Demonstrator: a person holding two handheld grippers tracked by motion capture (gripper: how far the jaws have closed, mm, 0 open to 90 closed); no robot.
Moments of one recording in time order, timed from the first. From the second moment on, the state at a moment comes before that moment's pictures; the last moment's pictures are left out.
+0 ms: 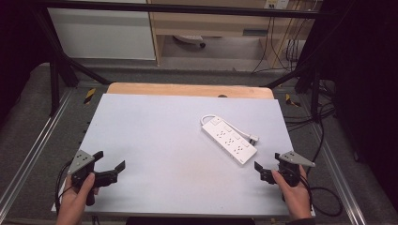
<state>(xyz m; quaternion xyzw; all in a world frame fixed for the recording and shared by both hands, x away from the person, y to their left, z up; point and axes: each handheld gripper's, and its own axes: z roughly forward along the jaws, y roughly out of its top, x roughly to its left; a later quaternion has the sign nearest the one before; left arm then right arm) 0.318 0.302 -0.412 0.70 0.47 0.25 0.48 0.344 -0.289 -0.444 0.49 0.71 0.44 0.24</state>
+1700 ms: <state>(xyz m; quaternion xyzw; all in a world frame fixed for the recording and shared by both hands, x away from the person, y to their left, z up) 0.321 0.297 -0.416 0.71 0.45 0.25 0.47 0.419 -0.239 -0.378 0.47 0.70 0.48 0.26</state>
